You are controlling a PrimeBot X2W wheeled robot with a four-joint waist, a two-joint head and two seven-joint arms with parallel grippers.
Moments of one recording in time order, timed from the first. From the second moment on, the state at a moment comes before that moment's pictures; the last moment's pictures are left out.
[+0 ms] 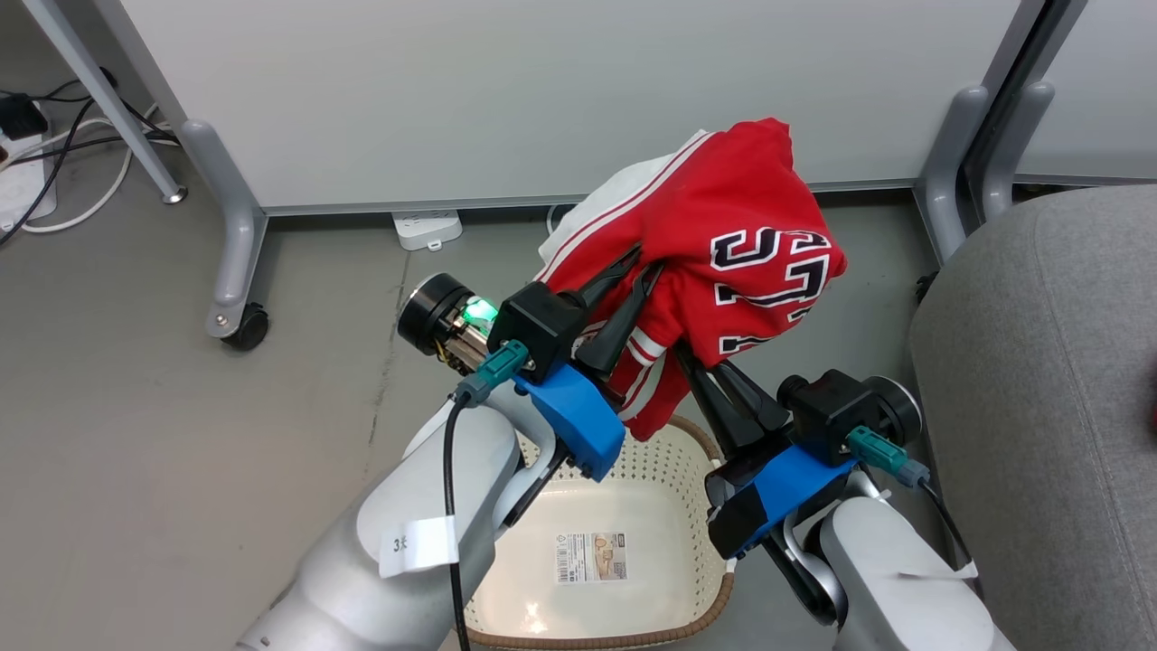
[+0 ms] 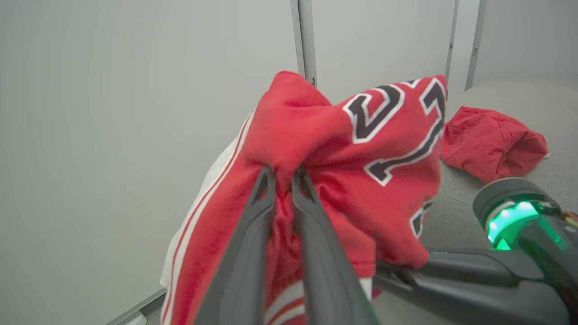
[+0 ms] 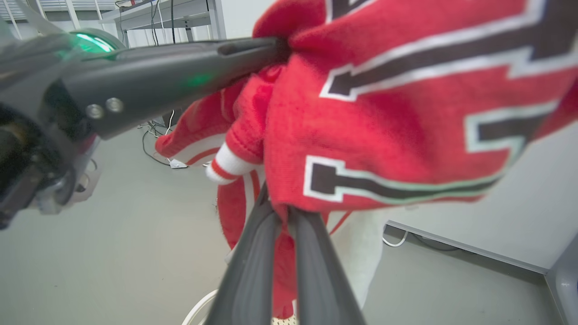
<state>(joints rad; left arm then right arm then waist) -0.72 0.06 -0.77 0.60 -0.40 -0.12 -0.26 -0.45 -0.06 0.42 0.47 0.20 0.13 -0.26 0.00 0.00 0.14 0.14</state>
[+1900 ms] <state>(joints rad) -0.68 0.12 -0.90 0.50 -0.31 -0.13 -0.26 -0.35 -0.11 -0.04 0.22 0.13 0.13 -0.26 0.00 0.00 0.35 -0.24</state>
